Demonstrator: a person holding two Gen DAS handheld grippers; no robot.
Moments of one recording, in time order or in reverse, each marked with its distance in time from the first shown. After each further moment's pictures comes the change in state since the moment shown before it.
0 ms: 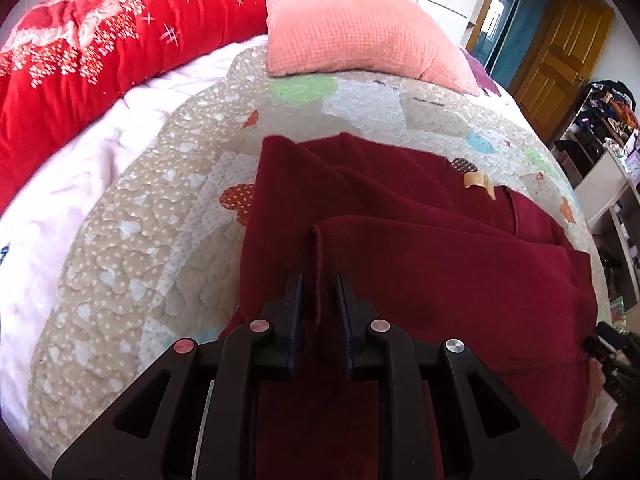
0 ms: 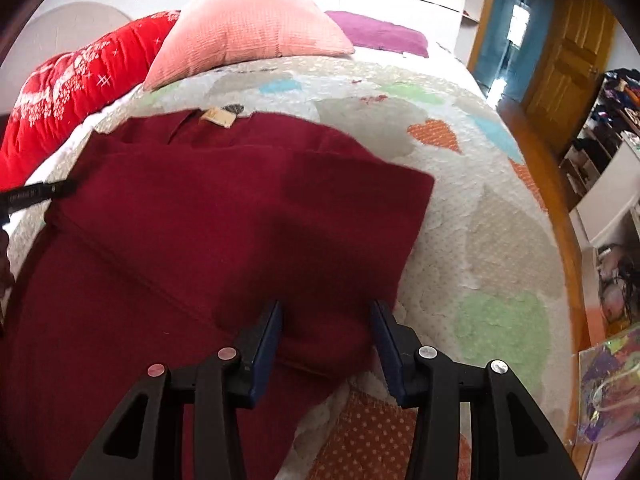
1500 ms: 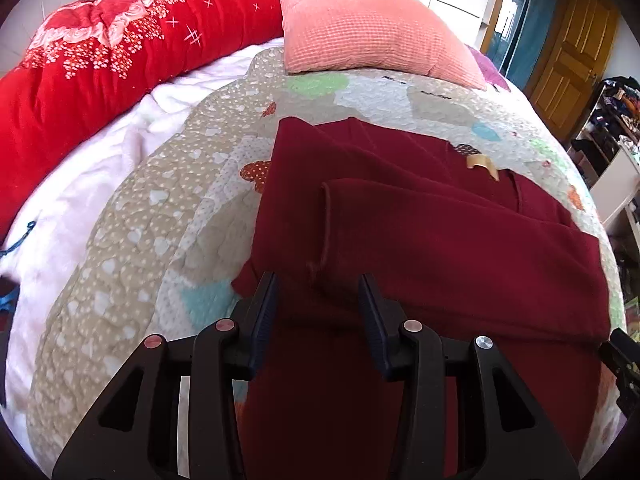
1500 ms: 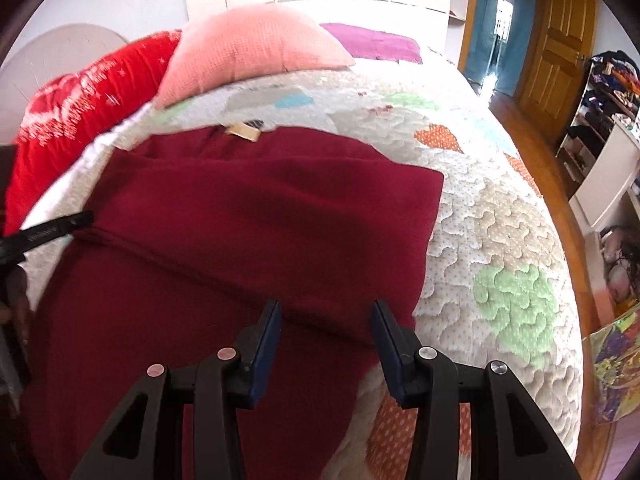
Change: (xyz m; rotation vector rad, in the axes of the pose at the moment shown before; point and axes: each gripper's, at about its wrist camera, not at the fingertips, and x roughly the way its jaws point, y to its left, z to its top) left arm -0.020 -0.010 -0.029 0.001 -0.013 0.081; right arm -0.024 0.024 -0.014 0.073 -0.046 0.029
